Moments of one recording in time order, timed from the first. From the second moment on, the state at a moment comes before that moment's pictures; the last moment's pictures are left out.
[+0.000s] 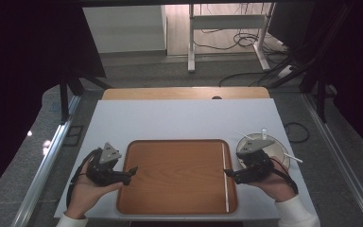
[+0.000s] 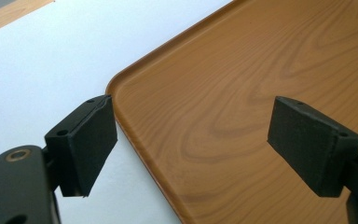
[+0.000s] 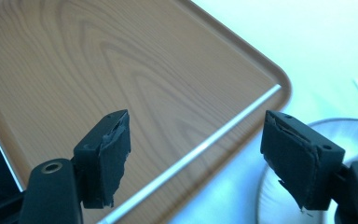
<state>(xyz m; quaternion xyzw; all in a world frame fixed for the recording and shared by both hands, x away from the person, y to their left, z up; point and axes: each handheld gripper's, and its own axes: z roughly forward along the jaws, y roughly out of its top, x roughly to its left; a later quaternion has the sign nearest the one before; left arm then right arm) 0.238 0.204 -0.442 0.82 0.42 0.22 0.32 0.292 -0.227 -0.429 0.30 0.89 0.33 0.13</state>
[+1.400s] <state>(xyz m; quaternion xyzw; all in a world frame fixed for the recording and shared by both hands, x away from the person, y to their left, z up) 0.240 0.203 -0.444 0.82 0.42 0.21 0.32 0.327 -0.373 -0.378 0.40 0.87 0.21 0.18</state>
